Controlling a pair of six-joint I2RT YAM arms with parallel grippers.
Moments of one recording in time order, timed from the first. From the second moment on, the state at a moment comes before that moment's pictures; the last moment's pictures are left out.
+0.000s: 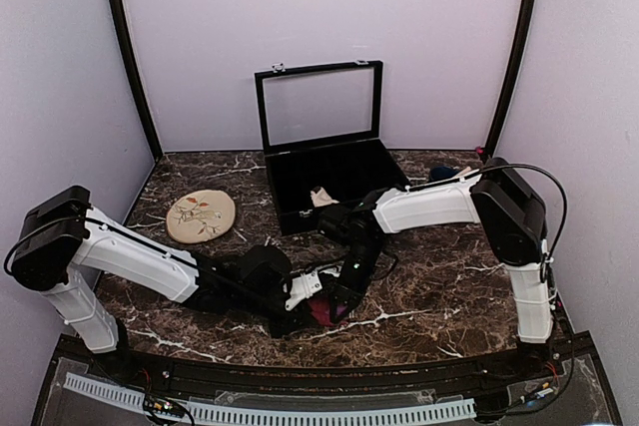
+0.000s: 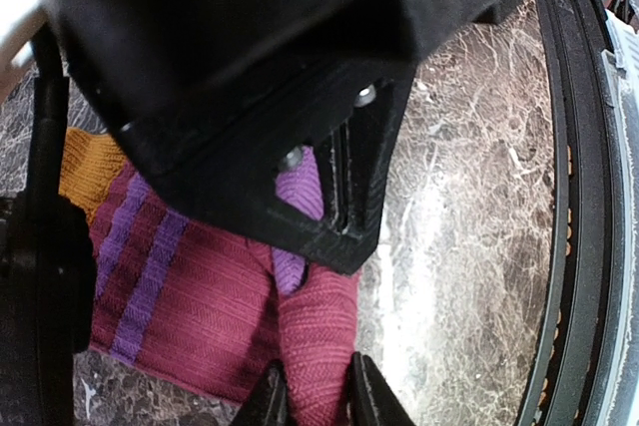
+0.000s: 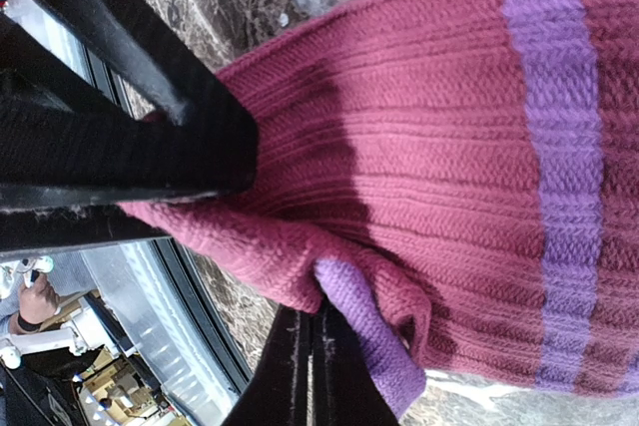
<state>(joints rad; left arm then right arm) -1.14 1.64 0.74 0.07 0.14 0.04 0.95 2.13 1.50 -0.94 -0.67 -0.19</state>
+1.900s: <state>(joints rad) -1.04 1.64 0.69 0.09 0.36 -0.31 0.86 1.85 1.10 -0.49 -0.66 0.03</state>
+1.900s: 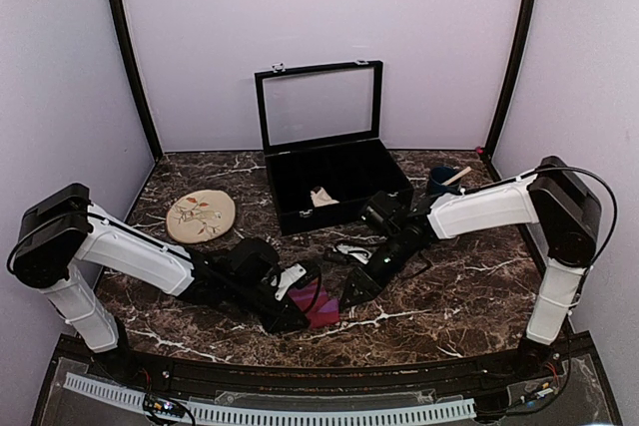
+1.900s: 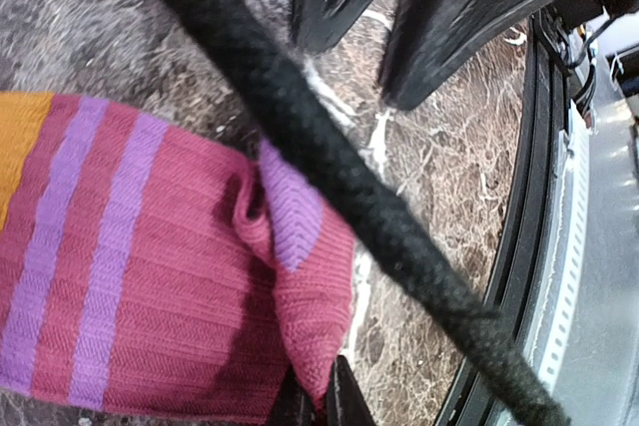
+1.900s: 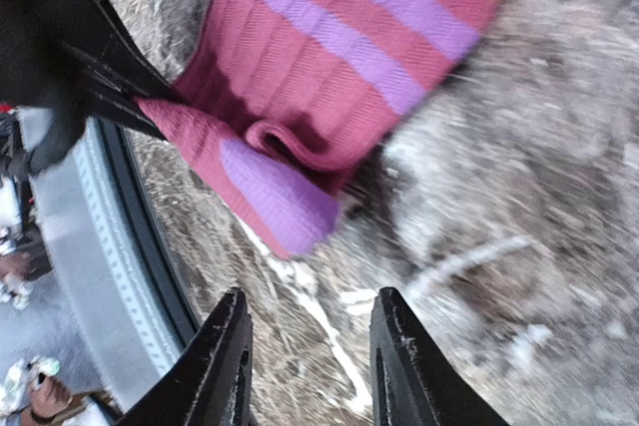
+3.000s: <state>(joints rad) -0.90 1.67 0.47 0.44 0.66 -0.80 1.16 1.57 0.86 -0.14 -0.14 -0.14</state>
